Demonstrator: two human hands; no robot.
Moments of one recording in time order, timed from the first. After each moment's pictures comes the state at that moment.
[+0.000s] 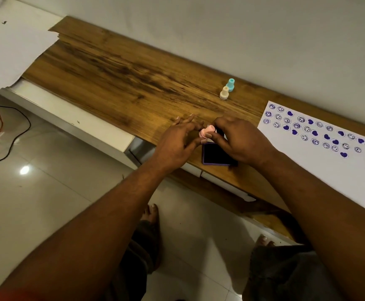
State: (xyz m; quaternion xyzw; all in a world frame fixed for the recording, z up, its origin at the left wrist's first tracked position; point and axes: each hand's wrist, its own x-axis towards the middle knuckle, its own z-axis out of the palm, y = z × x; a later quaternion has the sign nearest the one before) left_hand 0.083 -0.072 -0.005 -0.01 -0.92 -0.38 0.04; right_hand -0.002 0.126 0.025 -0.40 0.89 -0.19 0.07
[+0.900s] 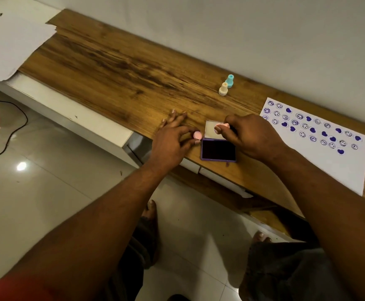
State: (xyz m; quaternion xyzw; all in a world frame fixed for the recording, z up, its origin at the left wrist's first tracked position) left_hand 0.088 -0.079 -0.035 0.05 -0.94 -0.32 0.04; right_hand -0.012 0.152 0.023 -0.40 0.90 -0.19 0.06
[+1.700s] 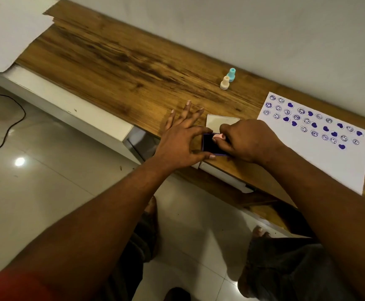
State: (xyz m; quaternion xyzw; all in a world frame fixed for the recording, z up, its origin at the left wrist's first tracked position) left_hand 0.095 -0.065 -0.030 -0.07 -0.97 -0.22 0.06; right_hand 0.003 0.144 0.013 -0.44 0.90 0.02 0.05
